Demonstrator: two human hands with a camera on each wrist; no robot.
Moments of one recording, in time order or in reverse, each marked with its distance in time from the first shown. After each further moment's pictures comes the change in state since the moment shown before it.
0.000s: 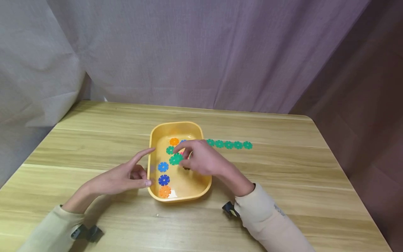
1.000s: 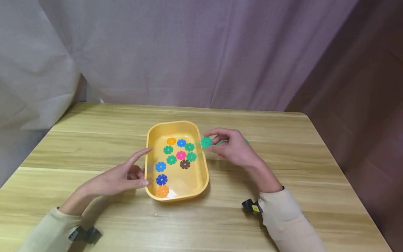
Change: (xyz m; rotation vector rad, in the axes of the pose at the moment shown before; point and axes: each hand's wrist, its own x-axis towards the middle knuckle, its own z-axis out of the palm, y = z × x) left_hand -0.006 -0.004 -0.004 0.012 0.018 -0.006; right_hand -0.029 0.050 -0.052 0.289 0.226 0.123
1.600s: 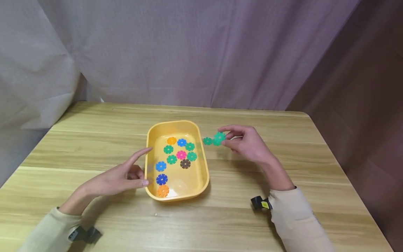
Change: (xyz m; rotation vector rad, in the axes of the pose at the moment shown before) left_hand 0.001 0.001 0.000 -0.004 0.000 -0.013; right_hand -0.004 0.014 -0.030 -0.048 0.079 0.015
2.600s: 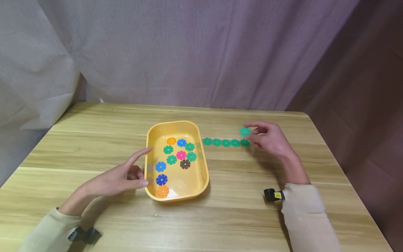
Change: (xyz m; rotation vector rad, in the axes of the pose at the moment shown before) left_hand -0.001 0.000 0.000 -0.003 0.000 0.010; right_hand 0.004 0.042 -0.058 -0.081 0.096 0.063
